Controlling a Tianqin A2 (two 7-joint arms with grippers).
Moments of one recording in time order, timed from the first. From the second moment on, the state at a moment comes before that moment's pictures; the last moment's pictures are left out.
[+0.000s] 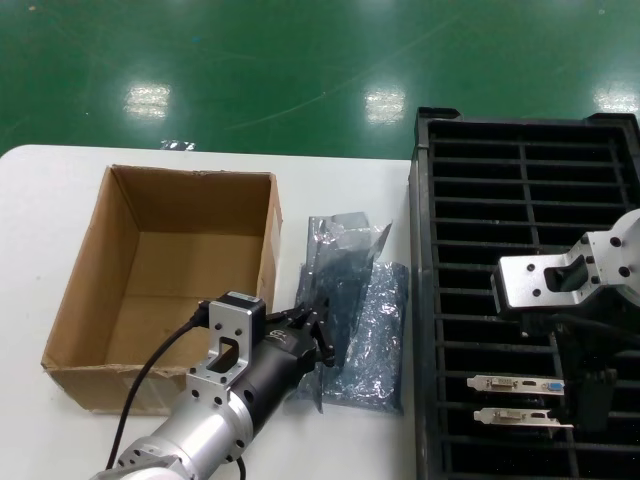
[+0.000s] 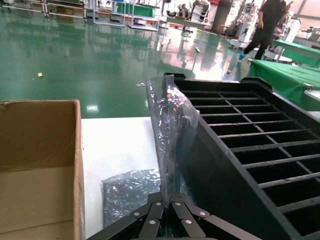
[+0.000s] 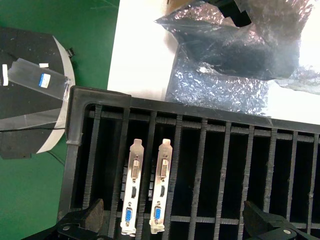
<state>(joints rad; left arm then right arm) -0.19 0.00 1.60 -1.70 -0.59 0.64 -1.01 1.45 0.64 -2.75 1.61 1.15 -1.57 0.78</state>
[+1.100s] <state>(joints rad) -0.17 -0.02 1.56 -1.92 -0.61 0.81 -0.76 1.45 0.64 -2.75 1.61 1.15 -1.57 0.78</state>
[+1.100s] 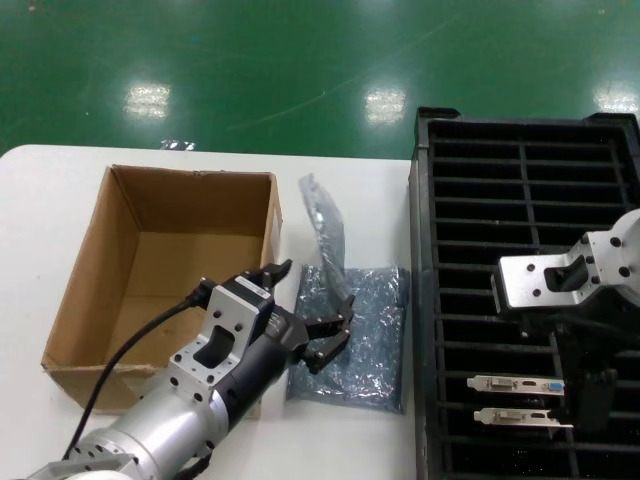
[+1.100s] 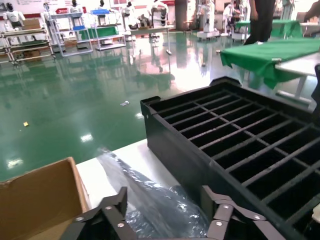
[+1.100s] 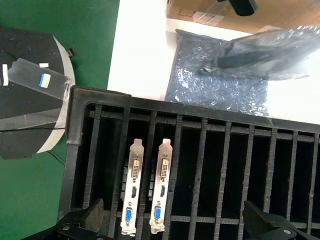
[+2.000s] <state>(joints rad) -0.13 -0.05 1.54 -2.06 -0.28 0.44 -0.04 1.44 0.64 -2.75 1.61 1.15 -1.56 0.77</state>
